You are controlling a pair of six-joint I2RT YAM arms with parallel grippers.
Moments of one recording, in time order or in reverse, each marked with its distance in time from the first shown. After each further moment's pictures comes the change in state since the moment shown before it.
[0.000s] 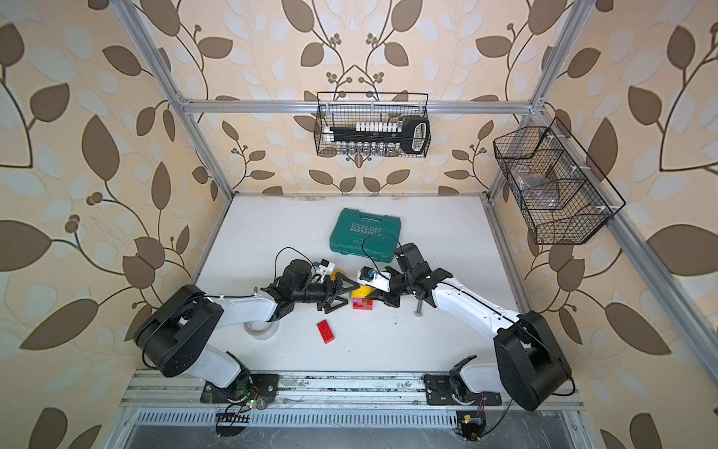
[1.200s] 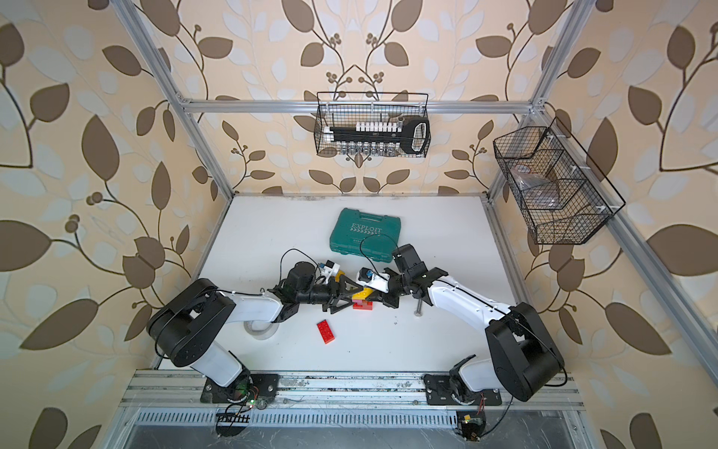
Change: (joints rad) left arm -0.038 0.074 0.000 0.124 0.000 -0.036; right arm 0.003 0.050 -0.002 0.019 0.019 0.000
